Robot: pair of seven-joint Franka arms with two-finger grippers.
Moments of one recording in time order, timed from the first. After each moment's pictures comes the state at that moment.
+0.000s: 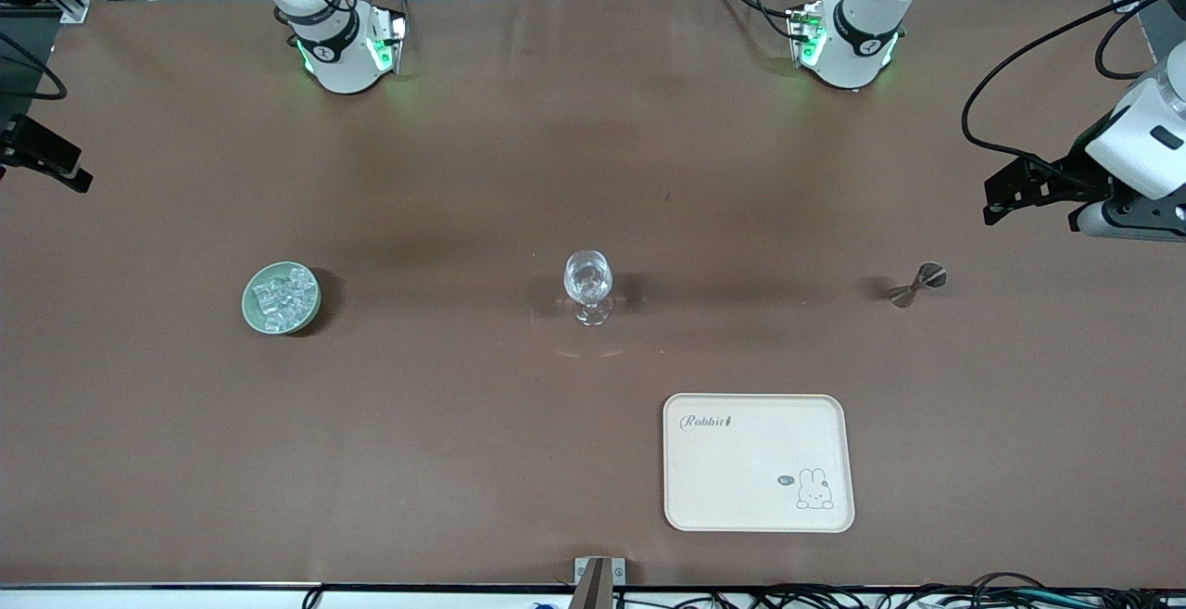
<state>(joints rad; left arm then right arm) -0.08 0.03 -0.01 -1.59 0.00 1.66 0.02 -0.09 0.00 0.02 -1.47 -0.02 1.50 0.02</state>
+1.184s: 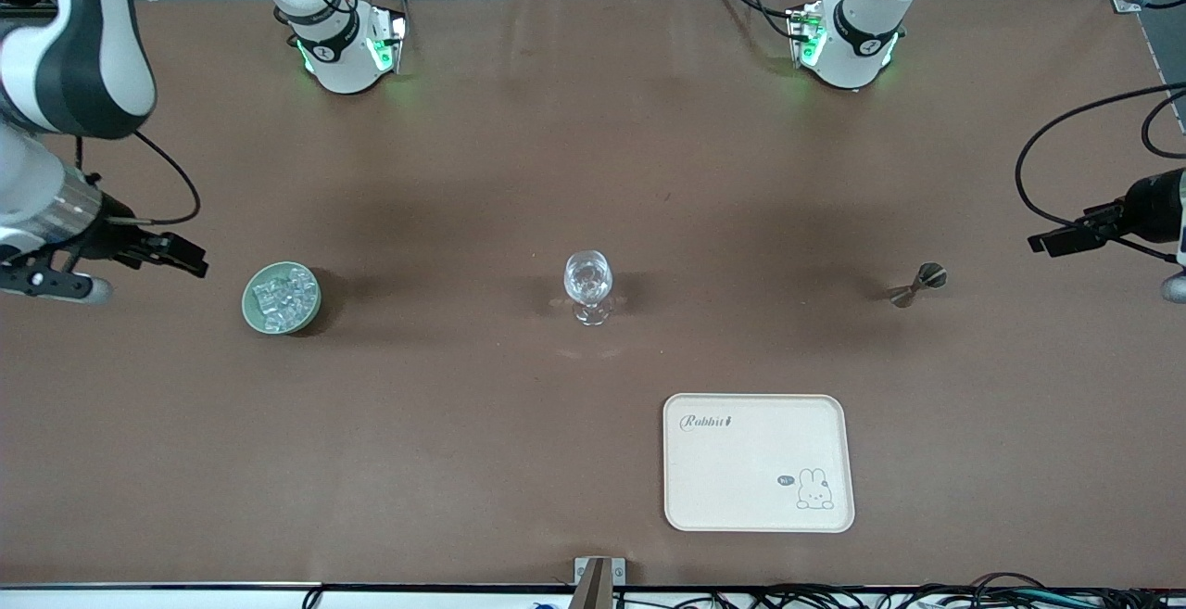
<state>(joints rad) -0.08 0.21 0.31 -1.63 -0.18 1.57 -0.24 -0.09 0.07 0.01 -1.93 -0.01 2.02 0.08</state>
